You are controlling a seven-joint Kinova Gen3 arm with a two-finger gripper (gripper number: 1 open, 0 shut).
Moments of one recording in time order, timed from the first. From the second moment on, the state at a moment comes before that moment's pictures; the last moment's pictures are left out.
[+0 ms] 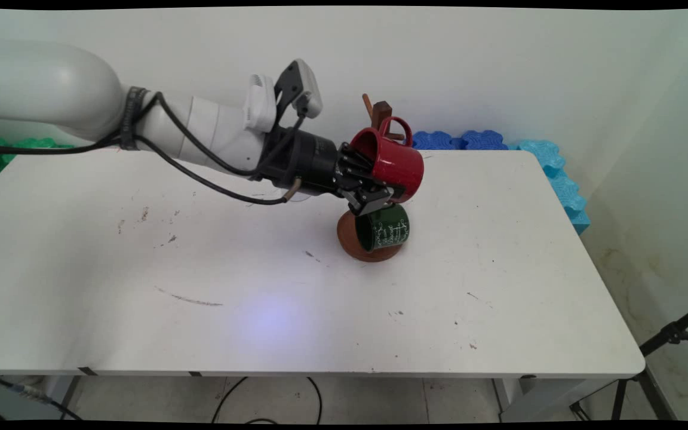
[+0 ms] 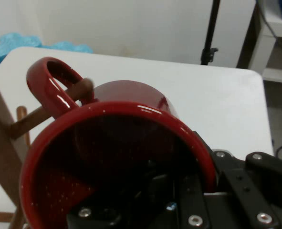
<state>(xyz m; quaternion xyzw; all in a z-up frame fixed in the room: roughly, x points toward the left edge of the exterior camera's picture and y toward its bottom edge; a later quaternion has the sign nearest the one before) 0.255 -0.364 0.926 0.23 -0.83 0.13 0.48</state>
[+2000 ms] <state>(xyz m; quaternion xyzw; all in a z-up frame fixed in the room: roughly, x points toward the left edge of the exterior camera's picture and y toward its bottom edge) 0.409 -0.381 0.946 0.23 -0.94 0.07 0.23</state>
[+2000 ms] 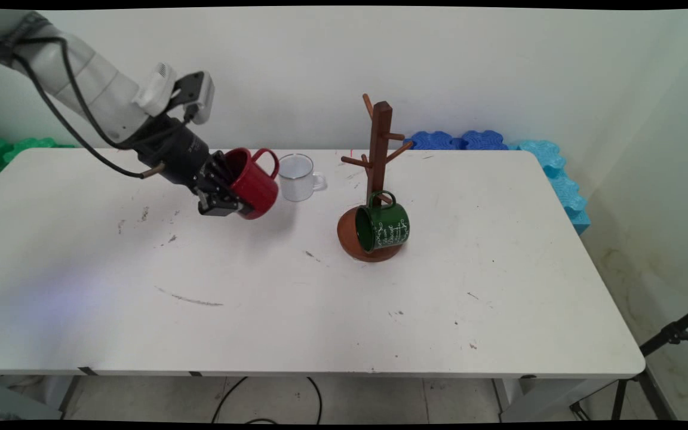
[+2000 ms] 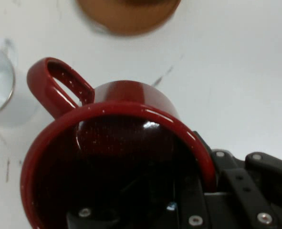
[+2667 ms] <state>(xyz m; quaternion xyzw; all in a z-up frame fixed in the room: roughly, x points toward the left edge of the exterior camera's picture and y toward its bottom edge) 0.394 -0.410 0.894 0.17 -0.97 0.07 0.13</state>
